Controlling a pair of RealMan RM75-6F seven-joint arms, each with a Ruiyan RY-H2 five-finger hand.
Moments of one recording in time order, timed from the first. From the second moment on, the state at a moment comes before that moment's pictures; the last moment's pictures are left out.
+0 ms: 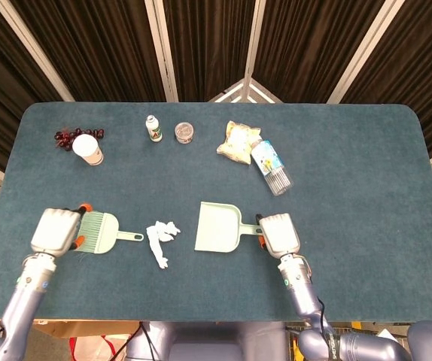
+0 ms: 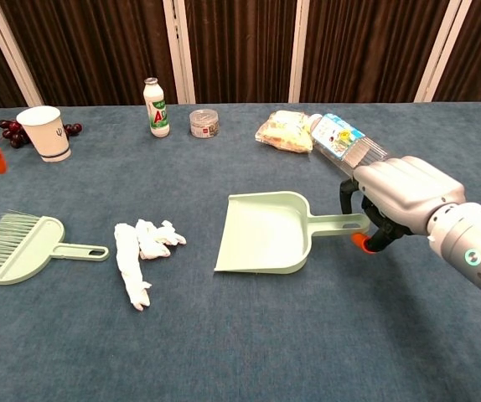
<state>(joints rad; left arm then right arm) -0.39 -1.34 -0.14 -1.67 1.23 1.17 0.64 0.56 -1.78 0.18 -1.45 -1.11 1.19 -0.76</state>
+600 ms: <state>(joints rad) -0.53 -1.49 -0.13 -1.62 1.01 1.08 0.94 0.57 -1.79 0.16 -1.44 -1.11 1.21 -0.77</state>
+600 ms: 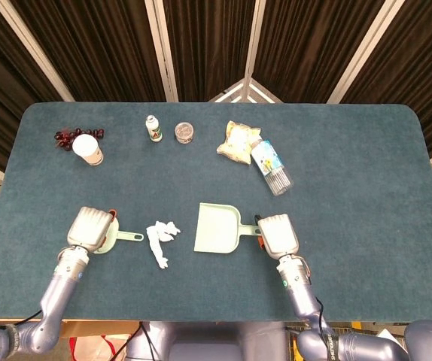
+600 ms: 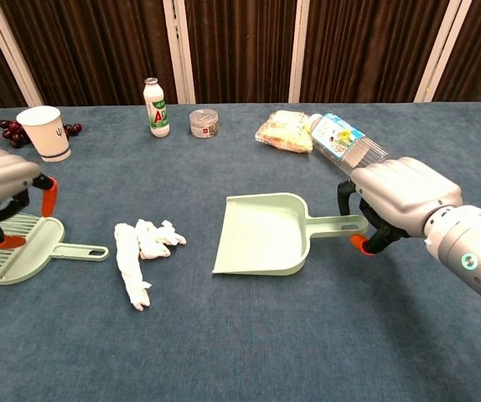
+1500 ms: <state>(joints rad) -0.59 -1.65 -0.08 -1.47 0.96 1.10 0.93 0.58 -1.78 0.17 -1.44 -1.10 1.20 -0.78</state>
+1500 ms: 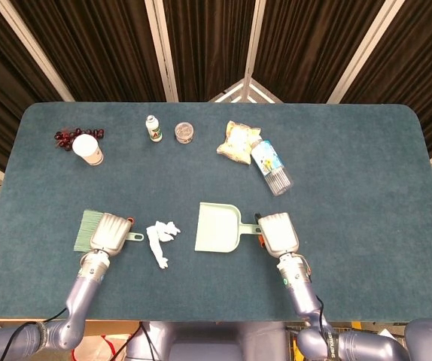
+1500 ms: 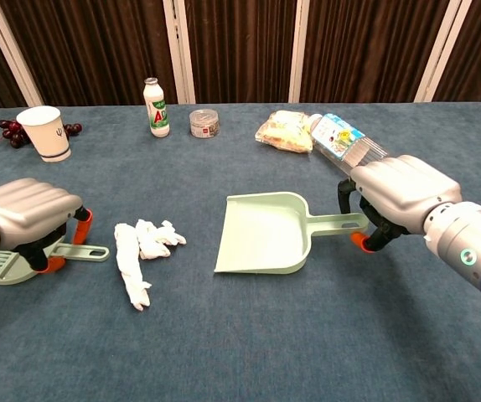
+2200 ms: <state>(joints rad) -0.57 -1.64 -0.09 -1.52 1.11 1.17 0.74 0.59 -1.70 0.13 -1.57 -1.11 1.20 -0.89</state>
